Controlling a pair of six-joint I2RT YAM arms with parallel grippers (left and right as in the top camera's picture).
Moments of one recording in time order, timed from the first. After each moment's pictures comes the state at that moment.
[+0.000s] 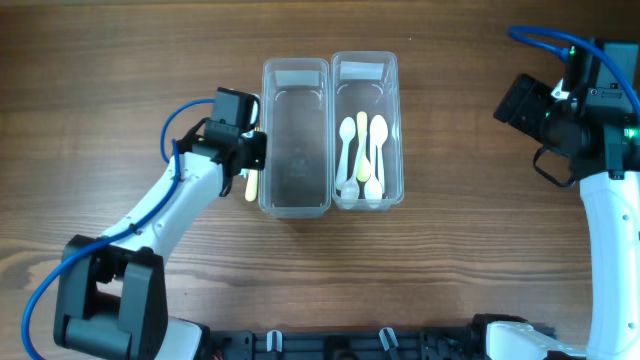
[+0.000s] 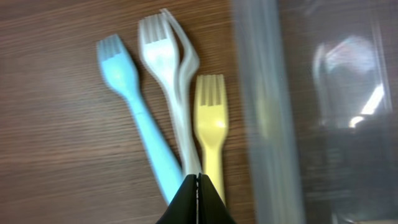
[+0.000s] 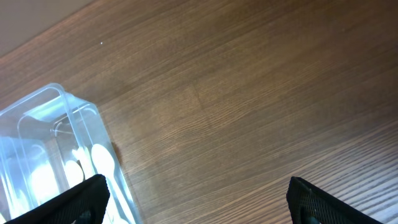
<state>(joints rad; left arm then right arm) -0.29 1.63 1.01 -0.45 -0.10 -0.11 -0.07 1.36 1.50 -1.10 0.12 0.41</state>
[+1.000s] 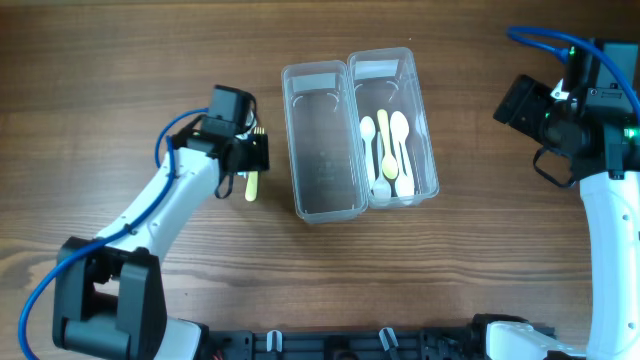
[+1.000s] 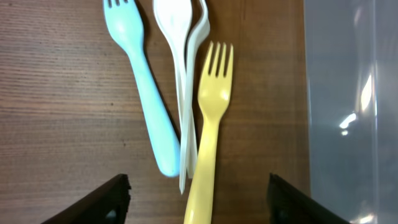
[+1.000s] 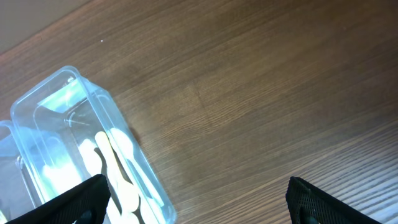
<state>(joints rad) -0.25 1.63 1.05 -0.57 -0.05 -0.28 -0.07 1.36 1.50 -1.11 0.12 0.40</state>
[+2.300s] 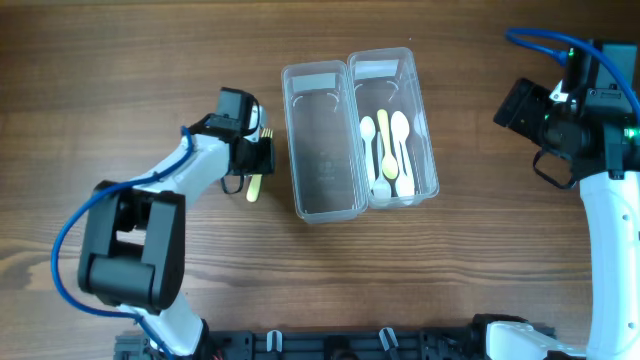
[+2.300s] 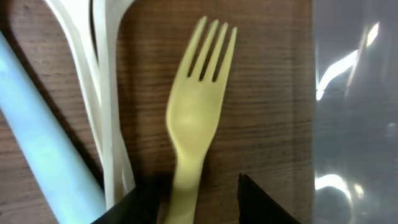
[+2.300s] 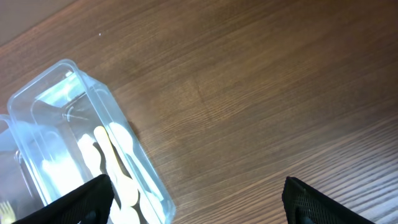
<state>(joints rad) -0.23 1.86 1.06 -0.45 0.15 -0.25 -0.07 1.36 1.50 -1.13 0.11 0.40</state>
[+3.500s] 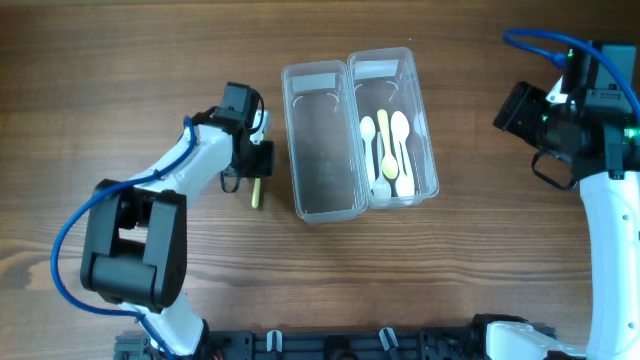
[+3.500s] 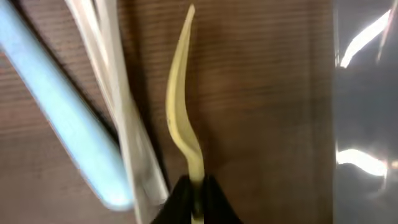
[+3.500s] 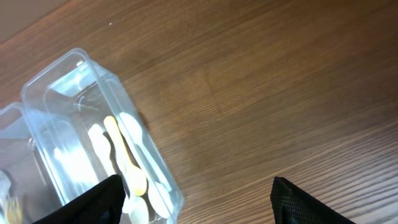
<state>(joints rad) -0.25 1.86 1.15 -0.66 0.09 -0.15 -0.07 1.36 1.50 -1.14 0.06 0.40</state>
